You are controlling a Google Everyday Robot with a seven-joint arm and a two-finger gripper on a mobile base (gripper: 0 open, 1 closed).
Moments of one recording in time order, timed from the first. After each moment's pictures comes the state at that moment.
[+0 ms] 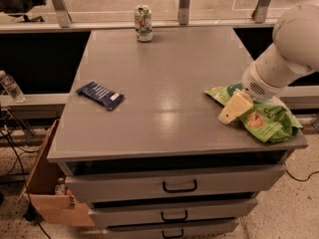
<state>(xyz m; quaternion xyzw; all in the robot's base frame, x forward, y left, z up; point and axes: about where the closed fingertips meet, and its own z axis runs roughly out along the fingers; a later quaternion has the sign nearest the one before) 0.564 -0.221 0.843 -0.42 0.88 -0.04 0.23</state>
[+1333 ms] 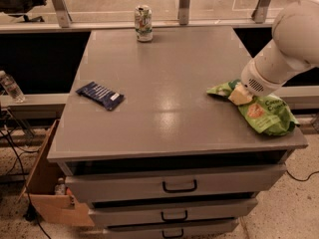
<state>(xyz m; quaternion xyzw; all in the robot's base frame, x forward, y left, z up) 0.573 -0.221 0.843 -0.42 0.88 -0.04 0.23</state>
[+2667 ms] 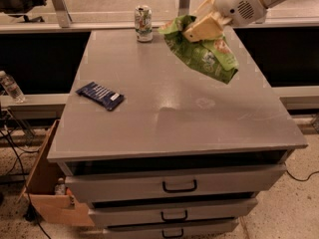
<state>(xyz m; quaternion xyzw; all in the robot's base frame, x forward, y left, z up) 0.591 -0.072 1.016 -0.60 0.68 0.15 0.39</state>
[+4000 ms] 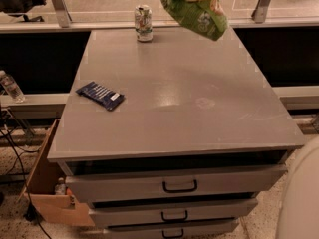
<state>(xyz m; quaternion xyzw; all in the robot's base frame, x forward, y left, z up) 0.672 -0.076 1.073 -0.66 0.55 0.13 0.50</state>
